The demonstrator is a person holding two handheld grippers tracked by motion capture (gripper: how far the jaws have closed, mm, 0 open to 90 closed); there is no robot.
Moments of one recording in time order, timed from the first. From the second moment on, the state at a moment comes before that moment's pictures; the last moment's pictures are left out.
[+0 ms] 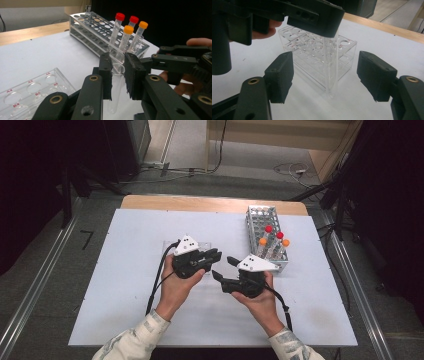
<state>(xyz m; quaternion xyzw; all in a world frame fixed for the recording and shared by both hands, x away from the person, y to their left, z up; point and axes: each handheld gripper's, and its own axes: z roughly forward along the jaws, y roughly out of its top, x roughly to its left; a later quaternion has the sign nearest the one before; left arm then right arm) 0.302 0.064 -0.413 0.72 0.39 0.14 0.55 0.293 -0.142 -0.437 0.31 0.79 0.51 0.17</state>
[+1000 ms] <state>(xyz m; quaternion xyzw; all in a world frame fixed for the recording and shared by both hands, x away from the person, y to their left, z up) 0.319 0.099 -0.386 0.69 0.42 0.19 0.55 0.294 -0.160 -0.430 0.32 0.77 0.51 0.18</state>
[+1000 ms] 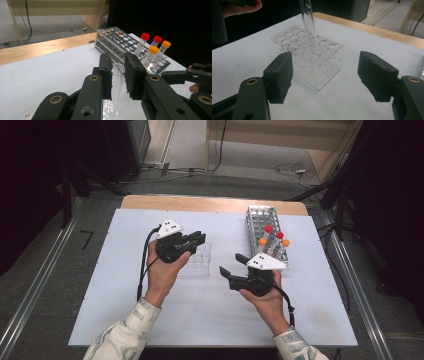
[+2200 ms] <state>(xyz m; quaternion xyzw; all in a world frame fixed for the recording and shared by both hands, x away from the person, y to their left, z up) 0.320 0.074 -0.437 0.75 0.41 0.22 0.47 0.294 -0.161 -0.432 0.32 0.78 0.51 0.18</state>
